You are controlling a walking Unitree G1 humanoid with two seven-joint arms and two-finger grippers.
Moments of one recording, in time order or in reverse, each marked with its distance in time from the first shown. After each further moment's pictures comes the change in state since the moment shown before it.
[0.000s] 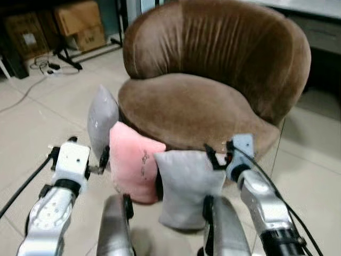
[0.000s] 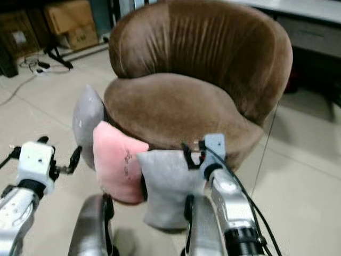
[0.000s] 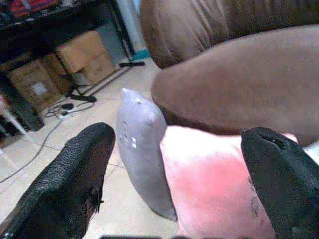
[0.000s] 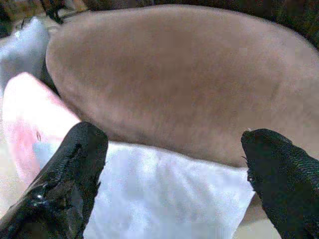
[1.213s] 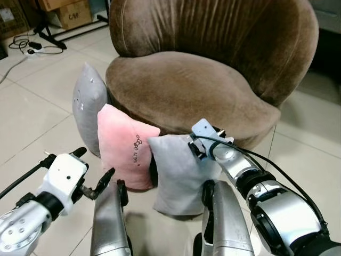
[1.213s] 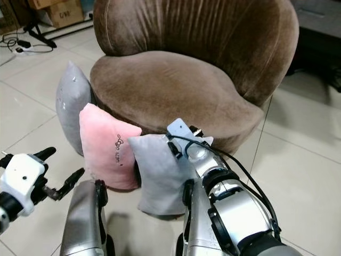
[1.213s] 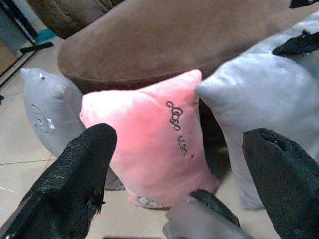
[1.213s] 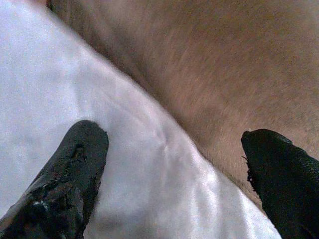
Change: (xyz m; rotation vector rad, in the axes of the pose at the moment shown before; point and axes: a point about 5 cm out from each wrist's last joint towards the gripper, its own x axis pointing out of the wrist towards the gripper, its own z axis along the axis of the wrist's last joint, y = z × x) left arm -0.047 0.009 0.025 0.105 0.058 -0.342; right arm 0.067 0.027 0.021 -0.673 0.214 0.064
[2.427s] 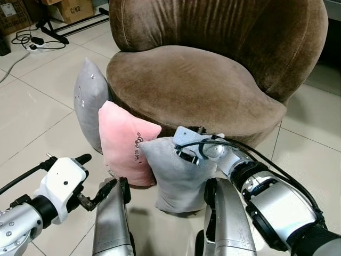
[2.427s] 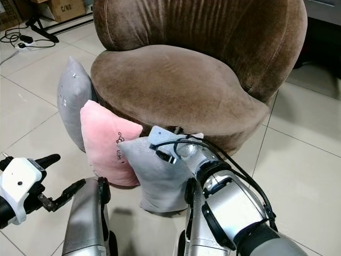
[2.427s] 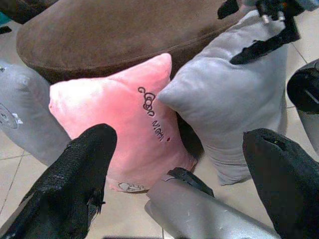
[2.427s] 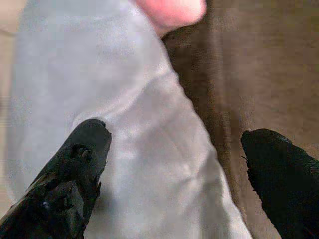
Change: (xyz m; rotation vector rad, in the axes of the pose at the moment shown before) left arm -0.008 -0.001 0.003 0.002 0.050 -0.130; right arm 0.000 0.018 0.031 -0.386 -0.092 0.307
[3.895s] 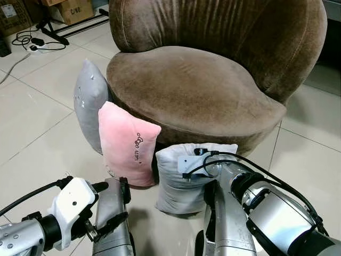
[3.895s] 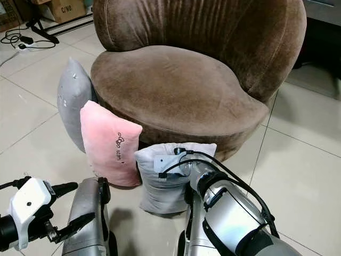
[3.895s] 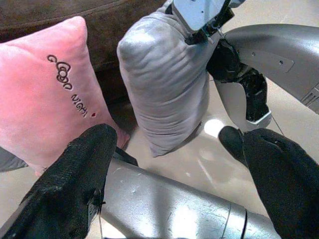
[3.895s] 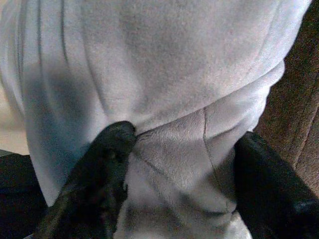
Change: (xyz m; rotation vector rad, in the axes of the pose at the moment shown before) left arm -0.008 -0.029 -0.013 -0.087 0.092 -0.293; right arm 0.002 0.033 -0.036 -0.368 0.267 0.105
